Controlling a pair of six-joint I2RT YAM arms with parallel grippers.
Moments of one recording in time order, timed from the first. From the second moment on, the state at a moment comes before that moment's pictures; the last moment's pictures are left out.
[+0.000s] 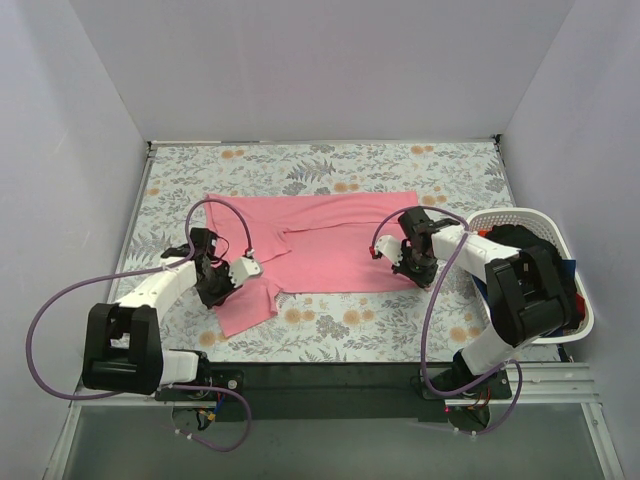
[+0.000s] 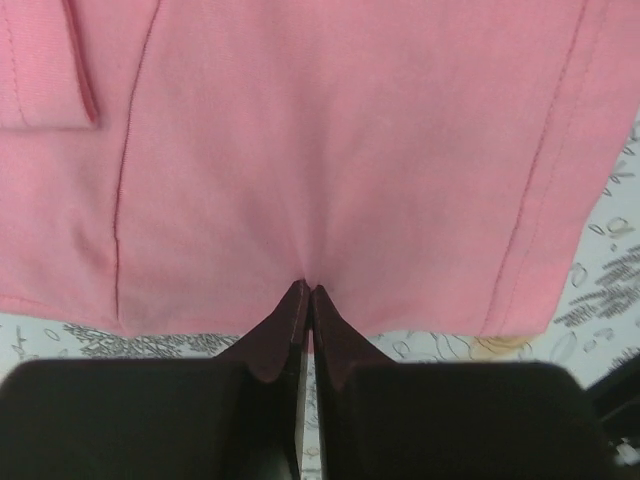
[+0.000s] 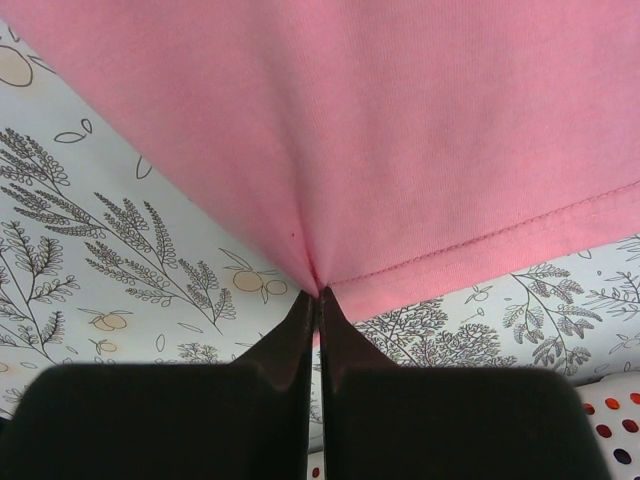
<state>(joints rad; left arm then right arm) -0.10 1.31 0.66 -0.71 0.23 0.98 0.40 1.59 0.91 -0.74 -0.04 -0.76</state>
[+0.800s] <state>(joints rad) -0.02 1.44 1.12 -1.05 0.35 0.90 0.32 1.51 1.02 -0.85 -0.05 -0.84</state>
